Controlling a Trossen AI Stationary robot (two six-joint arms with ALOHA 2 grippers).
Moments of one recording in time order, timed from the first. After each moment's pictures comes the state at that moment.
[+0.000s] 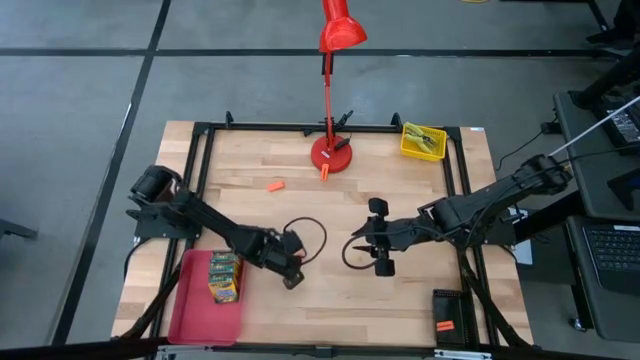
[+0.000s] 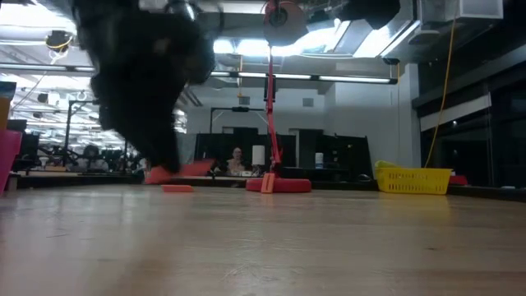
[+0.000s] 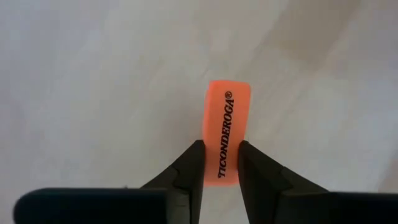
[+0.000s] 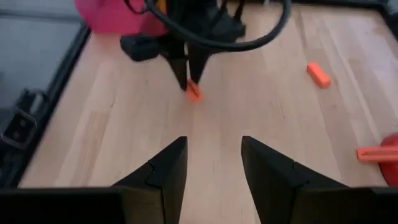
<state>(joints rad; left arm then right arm) -0.43 1.77 1.05 -0.47 -0.25 -1.06 0.43 1.36 1.06 -0.42 0.30 0.20</state>
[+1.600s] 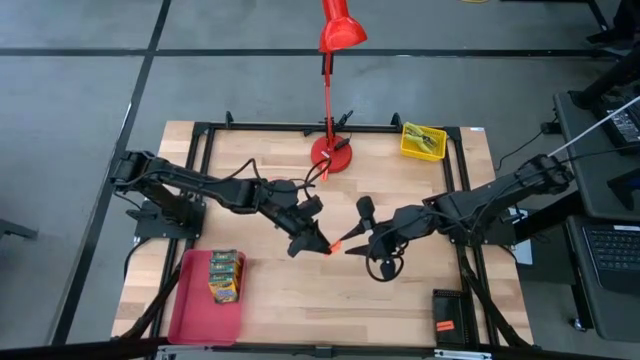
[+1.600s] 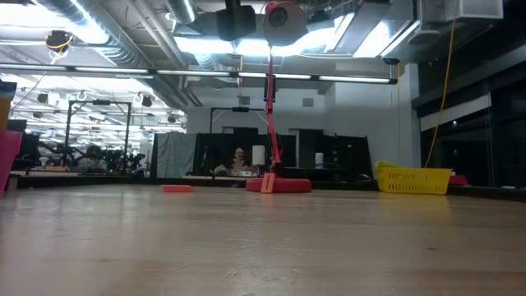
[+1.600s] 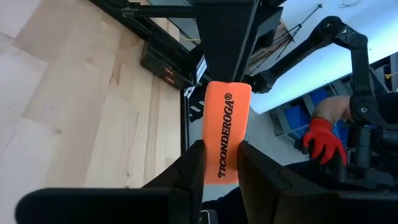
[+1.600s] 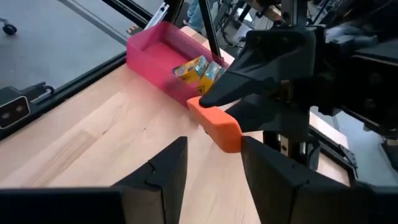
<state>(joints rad) -0.12 1.51 1.09 0.10 0.38 -0.79 0.39 1.34 1.06 -0.15 0.15 -0.41</state>
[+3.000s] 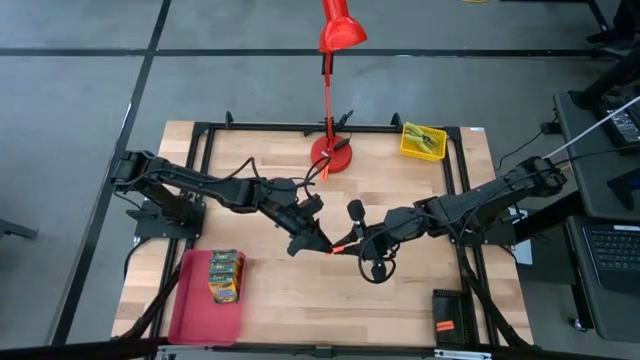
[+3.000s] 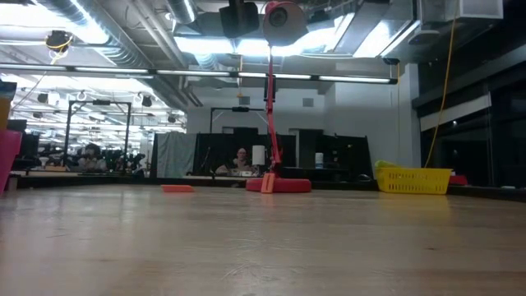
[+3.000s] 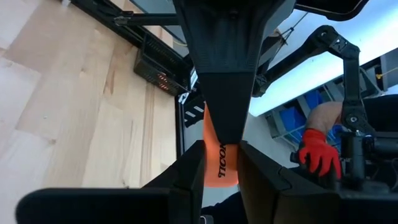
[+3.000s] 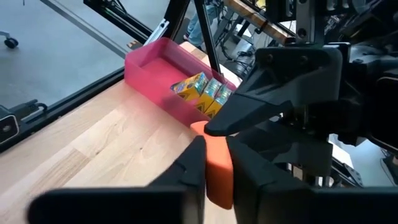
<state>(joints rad) -0.11 1.51 1.09 0.13 0.39 -0.78 0.38 1.41 1.07 -0.02 0.11 -0.43</state>
